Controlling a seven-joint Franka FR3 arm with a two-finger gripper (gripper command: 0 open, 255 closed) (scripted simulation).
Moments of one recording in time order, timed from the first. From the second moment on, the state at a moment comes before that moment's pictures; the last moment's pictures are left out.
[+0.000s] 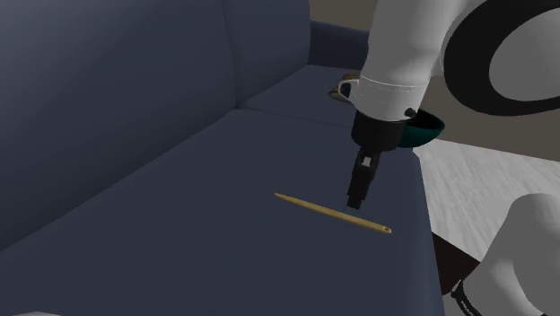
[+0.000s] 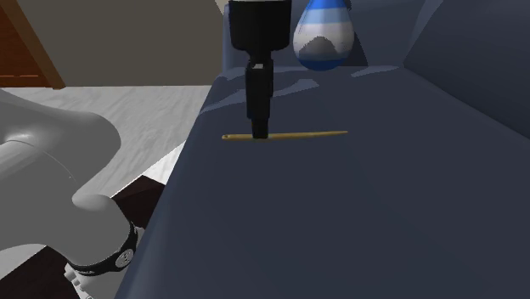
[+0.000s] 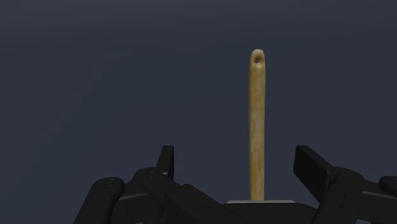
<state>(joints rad) 0.26 -0.73 0.28 -2.42 0.19 1.72 0.02</state>
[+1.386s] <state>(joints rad) 0.30 -0.71 0.35 -2.51 0.22 1.85 0.02</state>
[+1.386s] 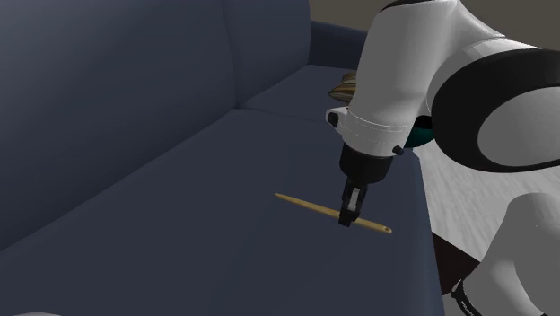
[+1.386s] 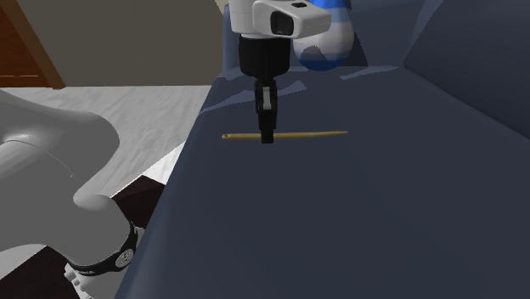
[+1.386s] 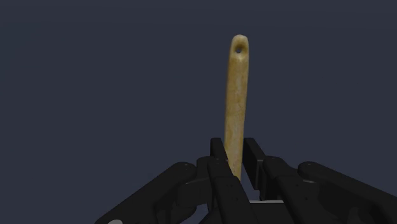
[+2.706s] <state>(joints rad) 0.29 -0.70 0.32 -2.34 0.19 1.69 0.02</state>
